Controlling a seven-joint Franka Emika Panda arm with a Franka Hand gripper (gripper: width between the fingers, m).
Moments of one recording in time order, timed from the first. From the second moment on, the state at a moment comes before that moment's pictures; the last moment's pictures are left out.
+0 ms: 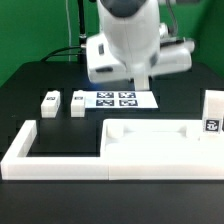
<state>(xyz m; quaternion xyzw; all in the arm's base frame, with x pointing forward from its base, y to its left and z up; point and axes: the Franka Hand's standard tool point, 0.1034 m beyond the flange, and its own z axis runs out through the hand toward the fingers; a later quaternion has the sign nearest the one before) 0.469 0.008 0.111 -0.91 0.02 0.39 0.11</state>
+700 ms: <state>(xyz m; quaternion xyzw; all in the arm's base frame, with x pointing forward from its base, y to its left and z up) 0.531 -0.016 0.181 -0.98 0.00 0.16 0.10</state>
